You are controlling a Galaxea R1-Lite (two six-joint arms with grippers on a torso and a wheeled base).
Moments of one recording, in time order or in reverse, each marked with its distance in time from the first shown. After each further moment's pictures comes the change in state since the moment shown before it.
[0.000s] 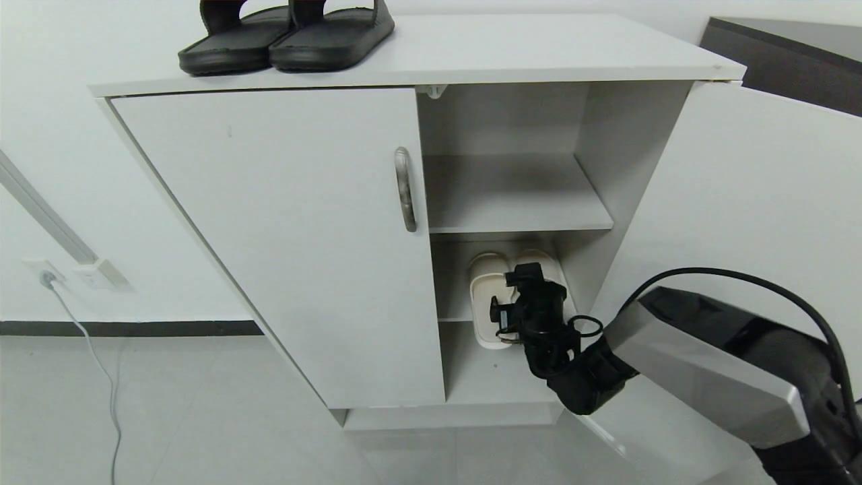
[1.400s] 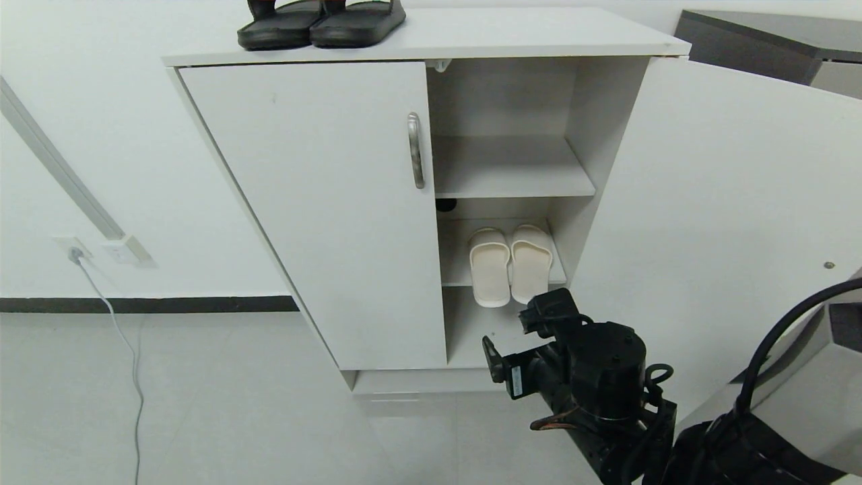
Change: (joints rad) left arm 0.001 0.000 0.000 0.000 0.006 0.000; right arm 0.259 -0.465 0.654 -0.187 0.000 0.006
